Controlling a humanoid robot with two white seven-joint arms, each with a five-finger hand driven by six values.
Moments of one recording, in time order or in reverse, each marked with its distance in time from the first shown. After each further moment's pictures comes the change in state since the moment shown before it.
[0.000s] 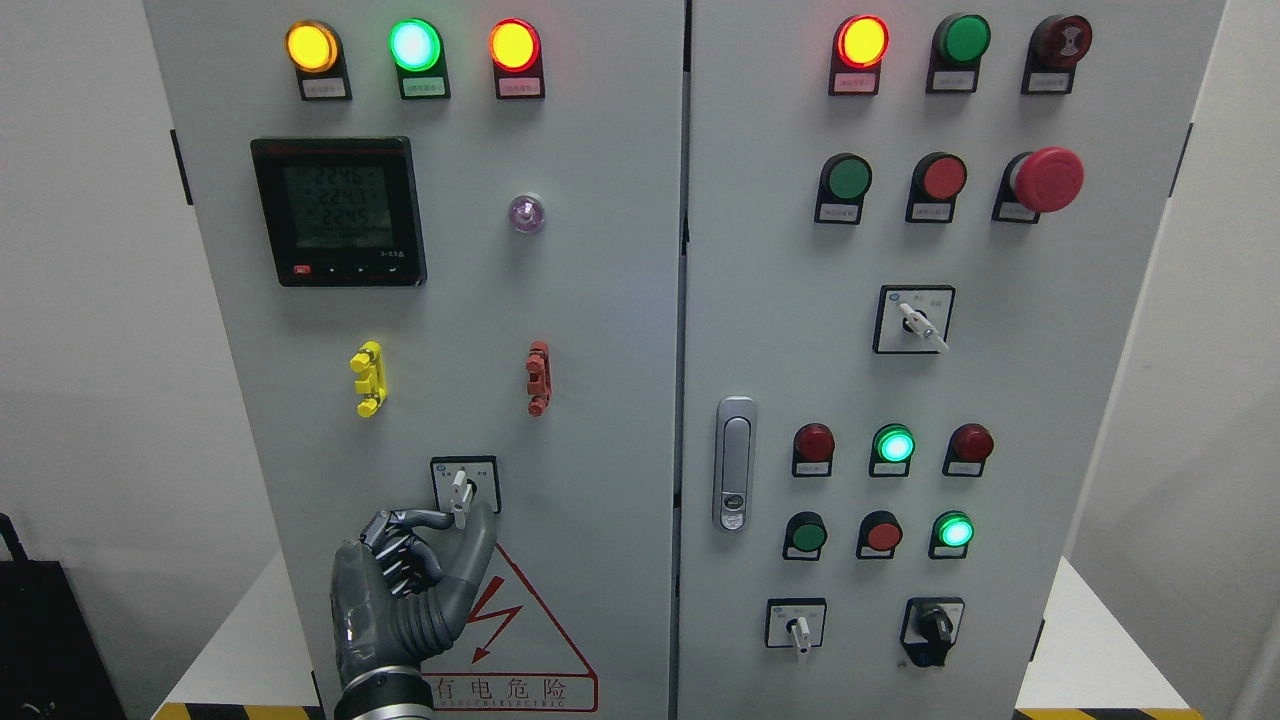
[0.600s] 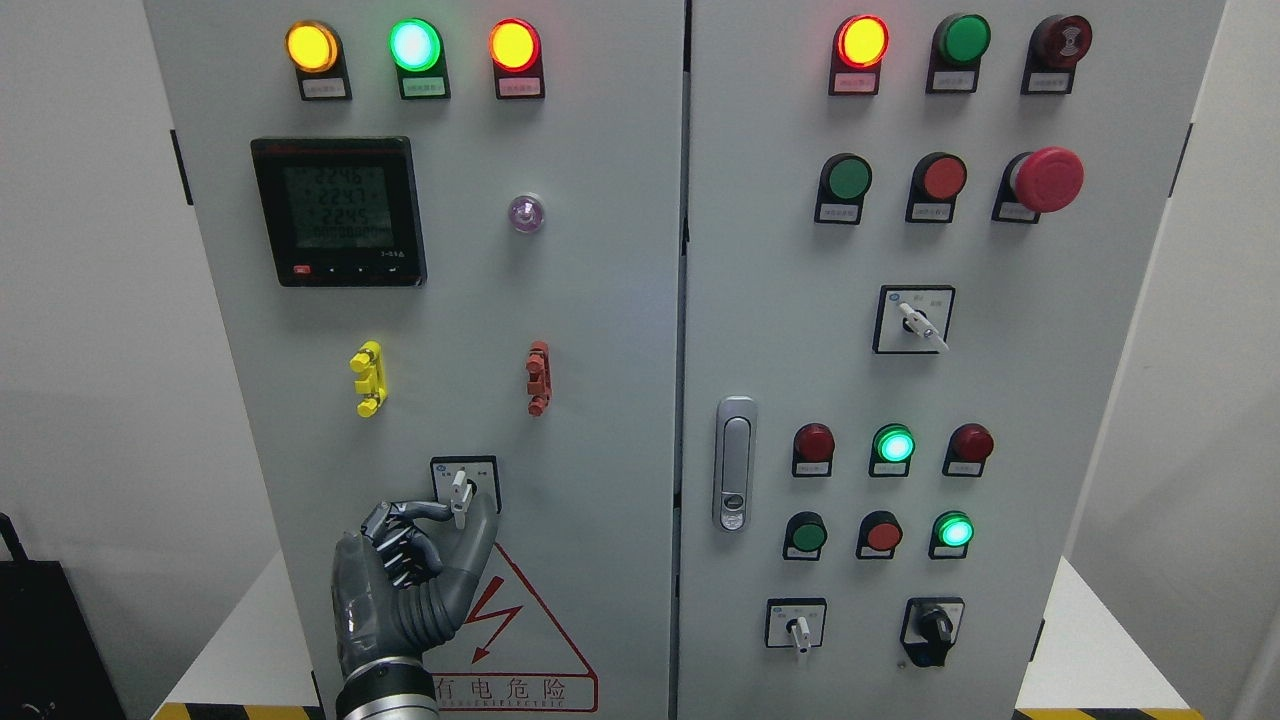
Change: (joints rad) left arm -0.015 -0.004 -0.001 -0.001 -0.001 0.029 -0.001; right arm 0.000 0.000 0.000 0.000 0.000 0.000 0.000
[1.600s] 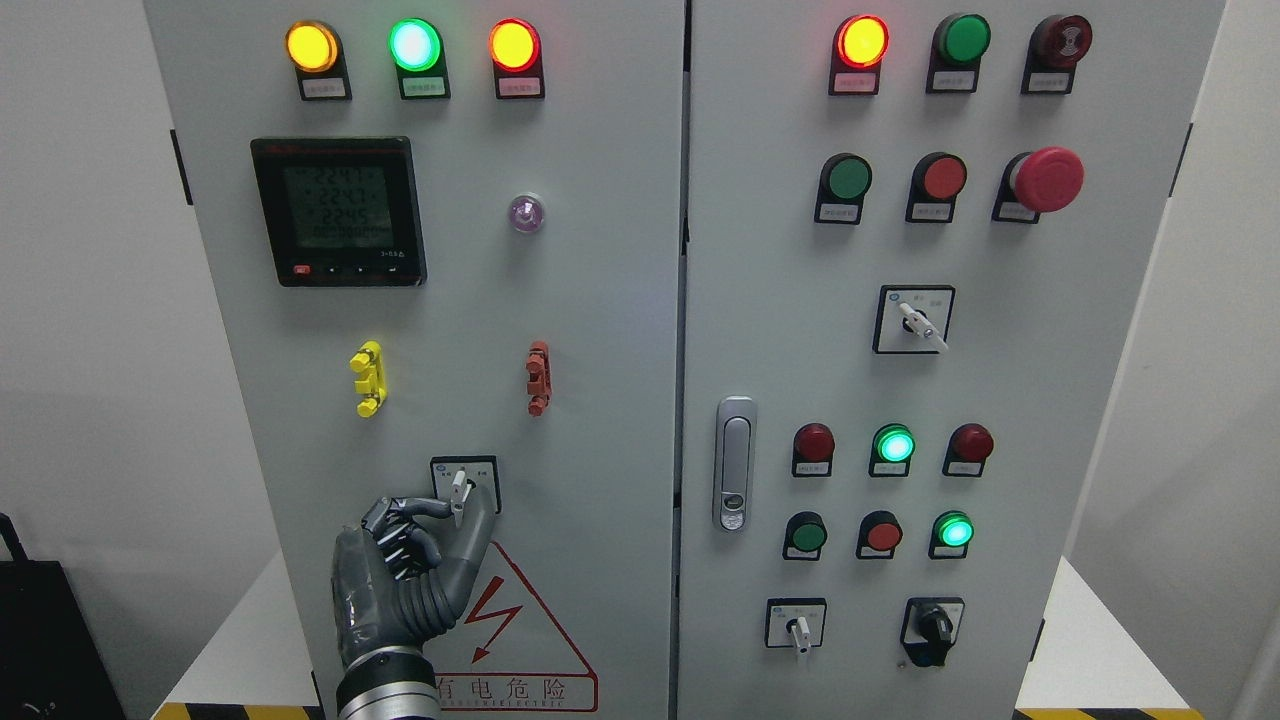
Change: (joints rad) left arm -0.025 -0.003 -0.001 -0.002 0.001 0.048 0.008; right arm 0.000 0.000 0.000 0.000 0.000 0.000 0.000
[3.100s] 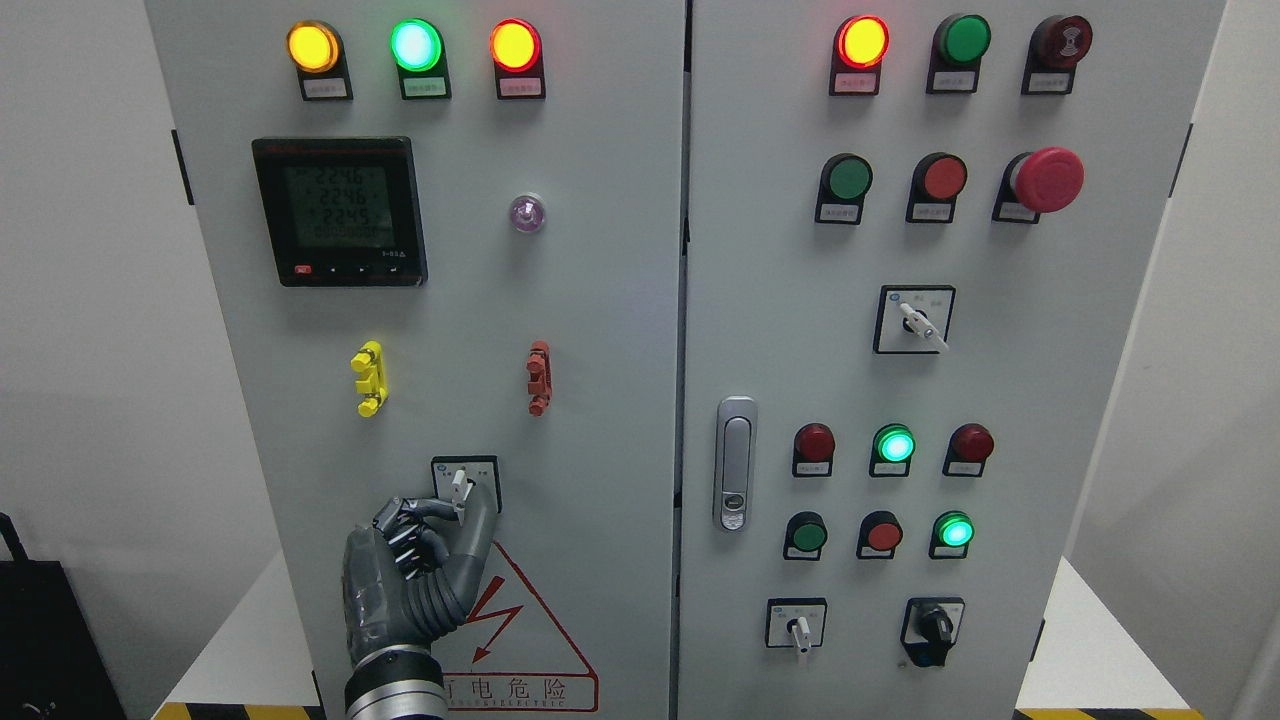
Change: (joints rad) left arm -0.004 -0.002 -0.009 0.001 0.002 0.021 -0.004; right arm 0.000 0.000 0.000 0.000 0.000 0.000 0.000
